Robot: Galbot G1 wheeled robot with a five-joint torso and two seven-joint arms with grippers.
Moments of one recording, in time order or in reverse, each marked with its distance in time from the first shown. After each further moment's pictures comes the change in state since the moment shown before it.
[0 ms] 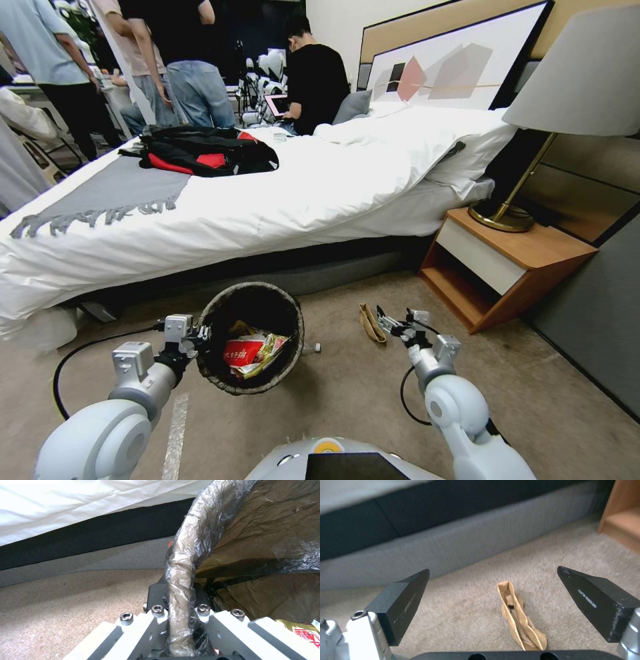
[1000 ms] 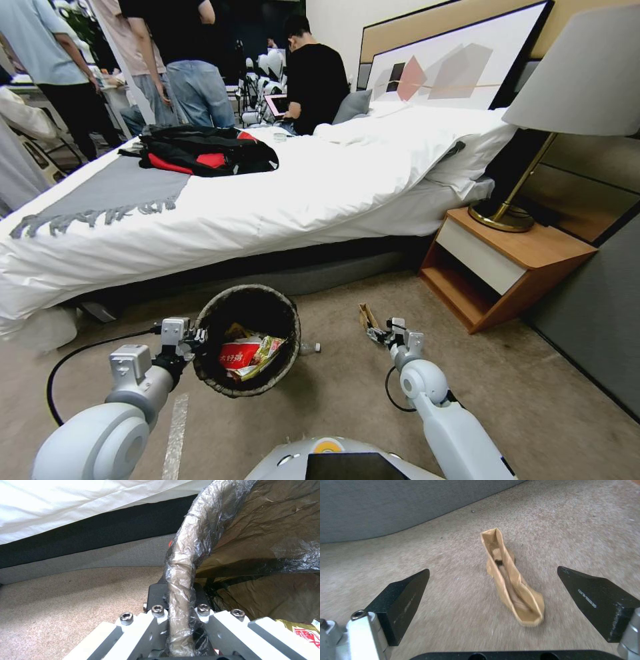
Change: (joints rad) left arm 0.012 -0.002 -0.010 0.000 0.010 0.000 0.001; right arm 0.196 0.015 -0.115 -0.330 0.013 -0.056 0.058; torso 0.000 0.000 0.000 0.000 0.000
